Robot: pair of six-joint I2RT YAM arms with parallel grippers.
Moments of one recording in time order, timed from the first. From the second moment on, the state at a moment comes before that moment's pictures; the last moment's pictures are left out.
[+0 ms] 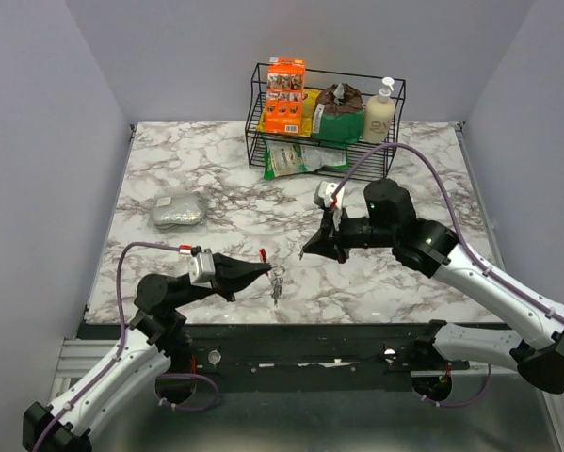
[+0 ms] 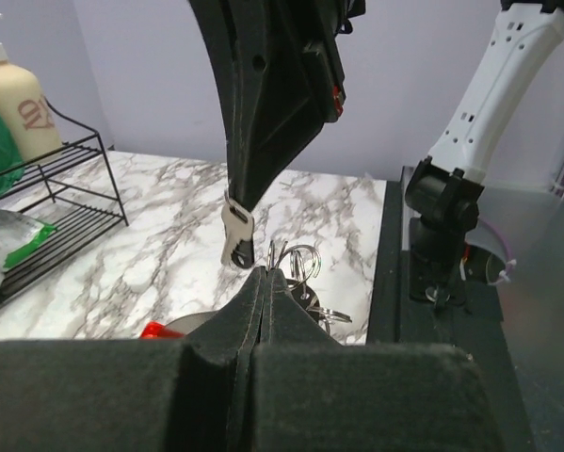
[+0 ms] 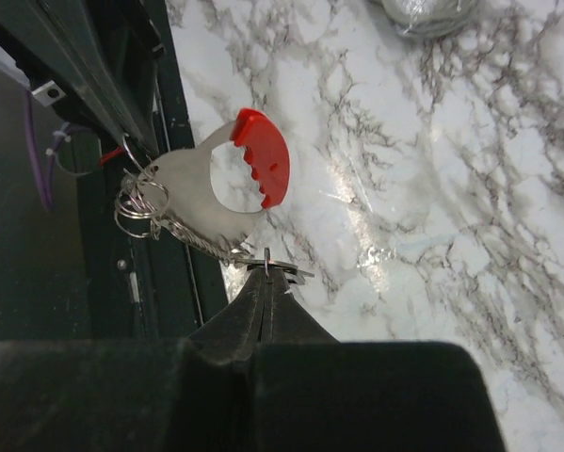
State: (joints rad) left arm -0.61 0.39 0.23 0.54 0.67 -0.22; right arm 0.81 1.12 1.08 -0.43 -0.52 -0.11
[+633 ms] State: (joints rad) left arm -0.61 0.47 0.12 1.02 0.64 -0.41; right arm 0.81 1.07 1.07 -0.33 -0.57 -0.13
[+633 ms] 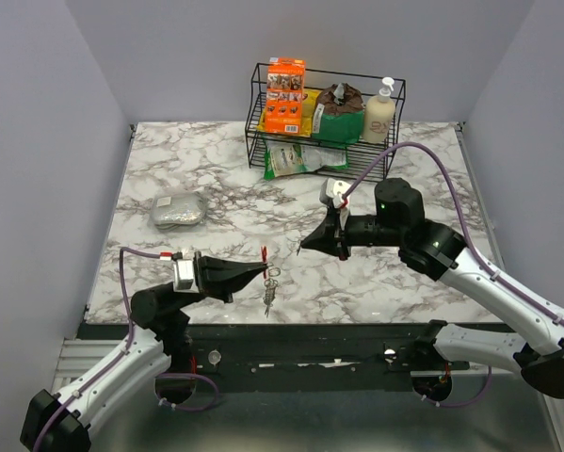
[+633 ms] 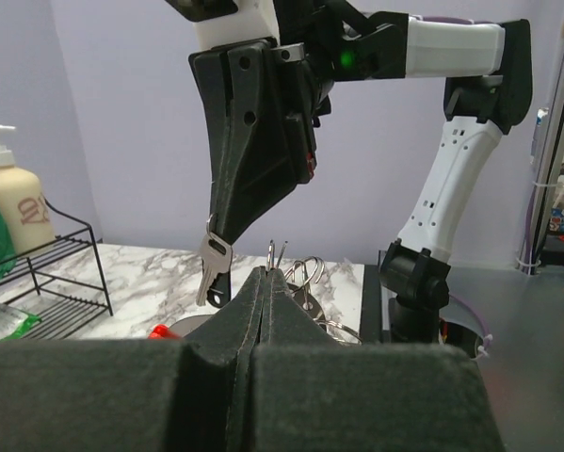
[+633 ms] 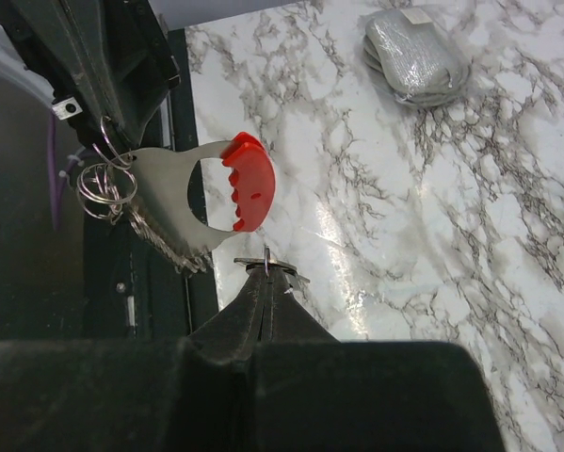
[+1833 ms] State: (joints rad) left arm -0.61 0.47 0.16 0.87 0.65 -0.35; right arm 0.81 1.18 1.15 -0.32 -0.77 -0.14
